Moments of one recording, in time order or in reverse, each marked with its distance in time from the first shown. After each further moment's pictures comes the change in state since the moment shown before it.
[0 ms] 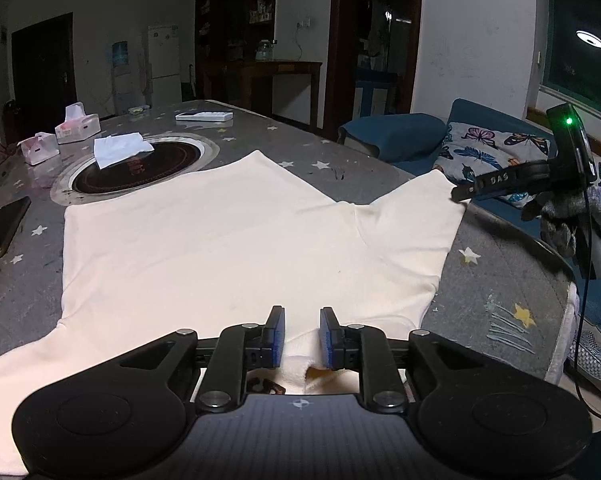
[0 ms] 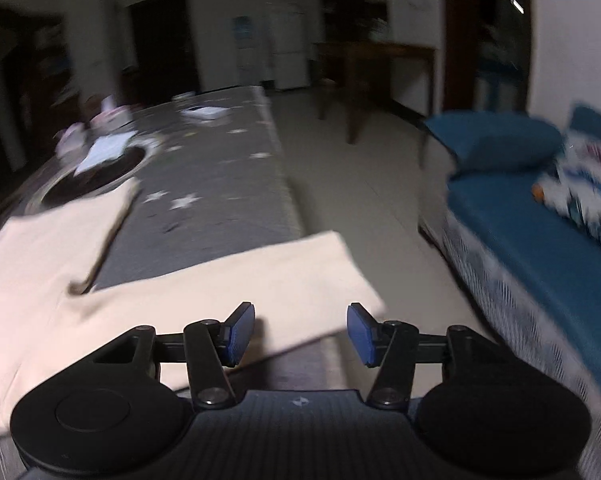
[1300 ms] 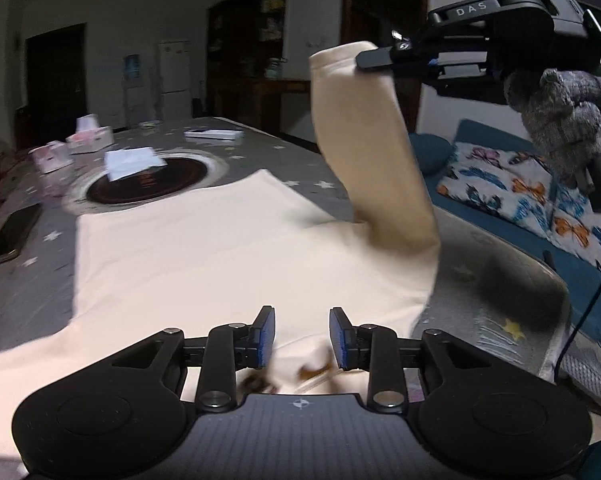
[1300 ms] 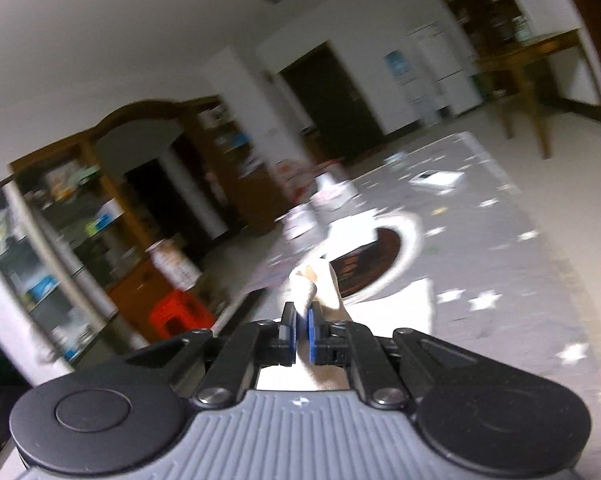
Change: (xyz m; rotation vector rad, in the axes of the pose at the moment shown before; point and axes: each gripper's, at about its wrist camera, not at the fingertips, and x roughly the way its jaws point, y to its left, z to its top) left arm -0.023 -0.003 -0.008 -0.039 -0.069 0.032; right arm -0.058 0.118 0.068 0.033 -0.080 0.727
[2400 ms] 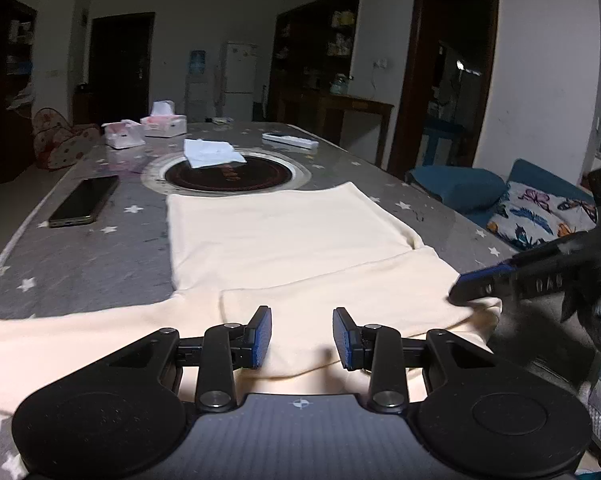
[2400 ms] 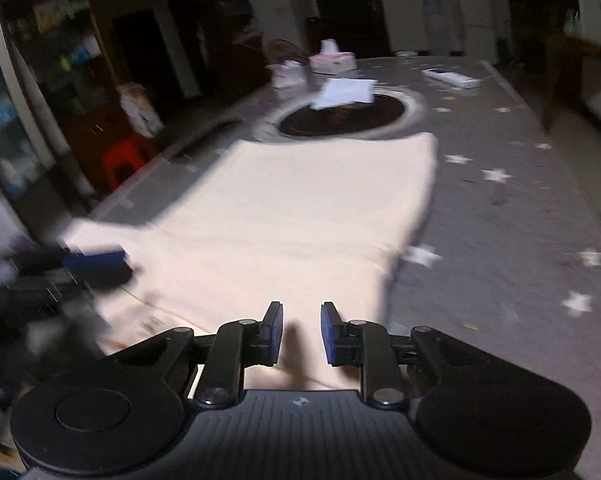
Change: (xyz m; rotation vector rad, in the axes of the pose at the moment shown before) left arm -0.016 0.055 -0.008 -0.135 -0.039 0.113; right arm 0.029 0.013 -0.109 -0.302 0.346 -0.255
